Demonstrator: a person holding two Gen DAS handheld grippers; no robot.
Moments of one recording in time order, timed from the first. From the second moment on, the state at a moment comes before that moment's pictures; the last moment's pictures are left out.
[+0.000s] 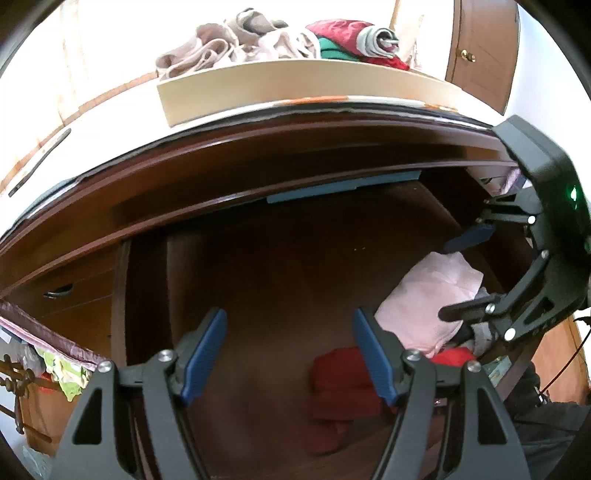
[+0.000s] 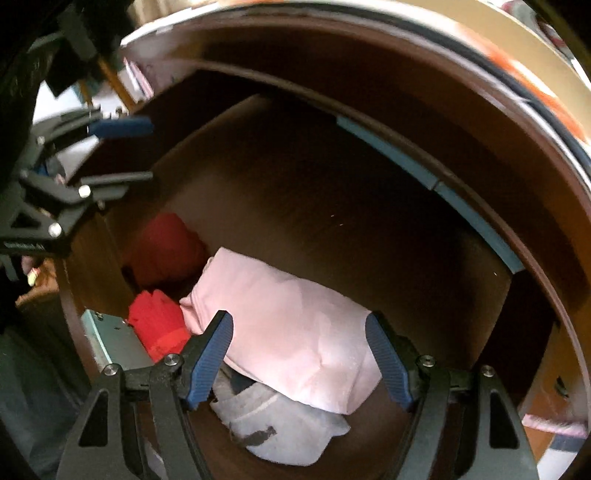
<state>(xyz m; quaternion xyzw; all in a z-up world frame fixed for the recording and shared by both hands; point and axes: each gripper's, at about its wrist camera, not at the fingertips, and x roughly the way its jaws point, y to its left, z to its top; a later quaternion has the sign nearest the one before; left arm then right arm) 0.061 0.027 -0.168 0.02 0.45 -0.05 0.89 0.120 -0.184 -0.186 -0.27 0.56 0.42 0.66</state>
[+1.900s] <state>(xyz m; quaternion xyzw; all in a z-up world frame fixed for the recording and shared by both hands) 0.091 -0.001 -0.184 0.05 0.52 -0.09 0.84 0.138 -0.186 -0.178 -0.23 0.57 0.39 0.69</state>
